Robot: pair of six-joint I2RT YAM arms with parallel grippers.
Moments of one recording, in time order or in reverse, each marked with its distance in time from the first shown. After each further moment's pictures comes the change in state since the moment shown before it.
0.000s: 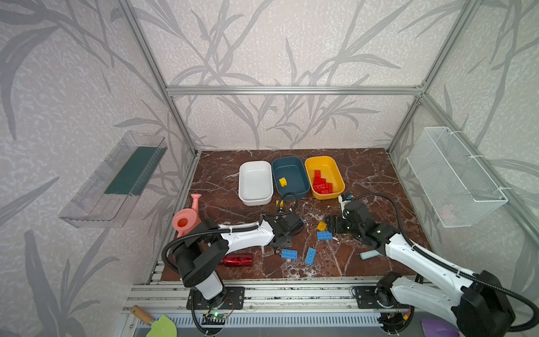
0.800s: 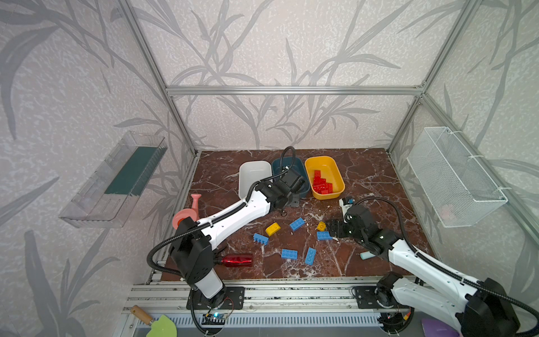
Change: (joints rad) left arm 0.174 0.032 0.577 -0.207 -0.034 0.197; right arm 0.001 -0.061 -0.076 0.032 -0.039 -0.010
